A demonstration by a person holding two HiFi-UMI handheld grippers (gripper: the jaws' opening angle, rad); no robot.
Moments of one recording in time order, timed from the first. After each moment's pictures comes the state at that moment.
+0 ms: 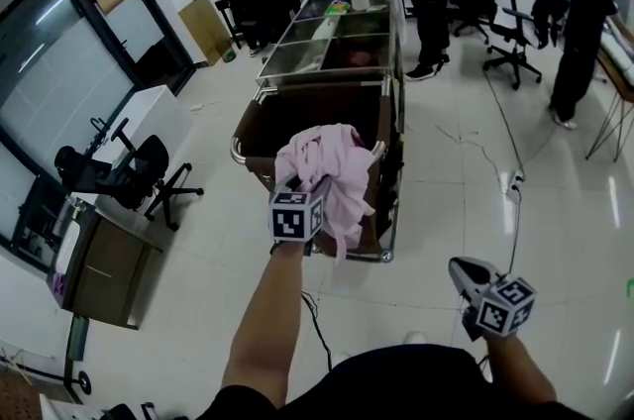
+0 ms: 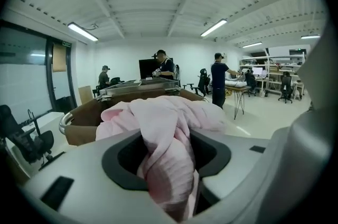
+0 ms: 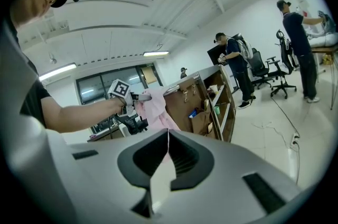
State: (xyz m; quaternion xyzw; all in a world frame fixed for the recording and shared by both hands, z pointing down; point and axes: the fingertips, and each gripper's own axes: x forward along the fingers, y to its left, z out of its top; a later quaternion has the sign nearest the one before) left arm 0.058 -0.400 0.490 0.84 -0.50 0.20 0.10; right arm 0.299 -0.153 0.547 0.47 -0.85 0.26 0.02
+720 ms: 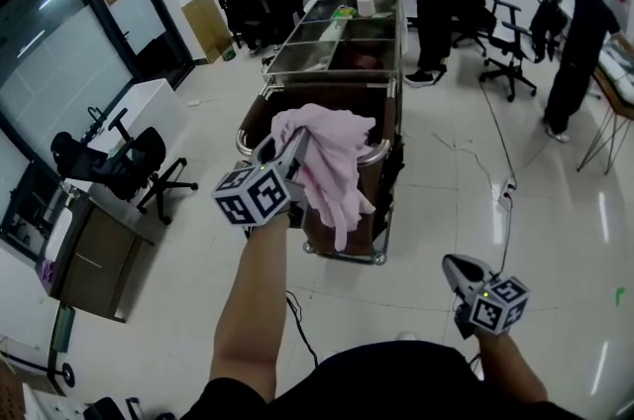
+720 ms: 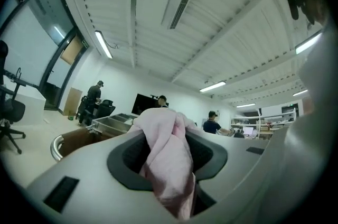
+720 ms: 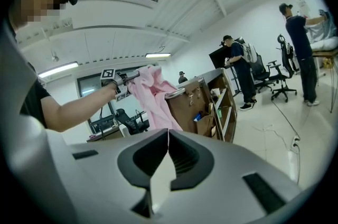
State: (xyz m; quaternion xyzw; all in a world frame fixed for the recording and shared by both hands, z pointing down) left arm 0.027 -0.377 0.327 0.88 -0.45 -0.09 0.13; right arm 0.279 -0.140 0.527 0.47 -0.85 0.24 0.01
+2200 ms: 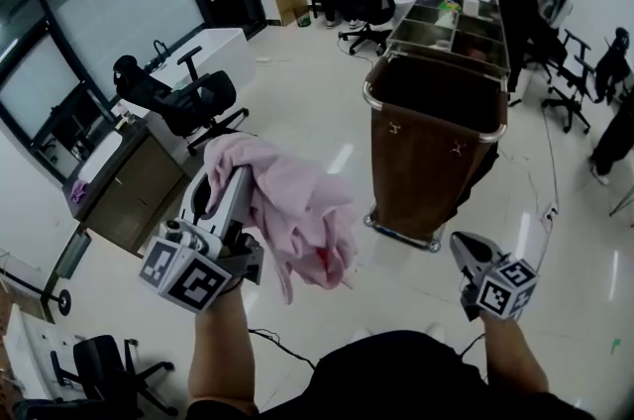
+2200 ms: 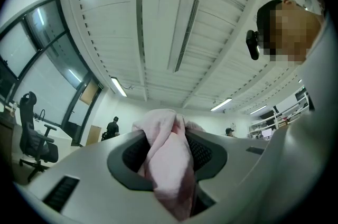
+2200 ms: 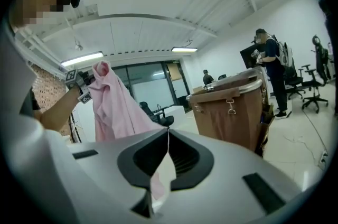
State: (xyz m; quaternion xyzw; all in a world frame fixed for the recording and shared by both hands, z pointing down) left arm -0.299 -0.098 0.222 0.83 -0.52 -0.19 0.01; right arm 0.031 -0.123 0.482 0.37 -0.91 0.19 0.04
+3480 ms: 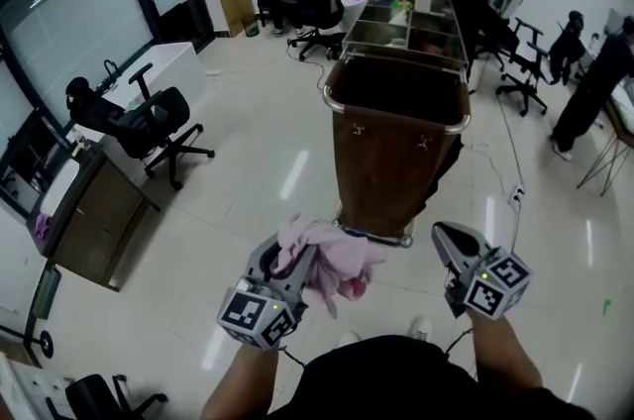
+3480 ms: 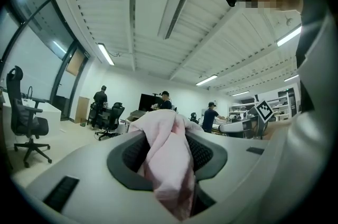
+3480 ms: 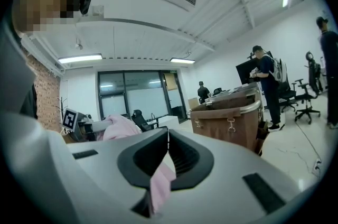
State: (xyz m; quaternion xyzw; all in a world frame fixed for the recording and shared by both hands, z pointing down) left arm -0.221 -0.102 0.414 0.89 -0.45 -0.04 0.08; right arm 0.006 -0.107 0.428 0.42 -0.90 0.14 0.01
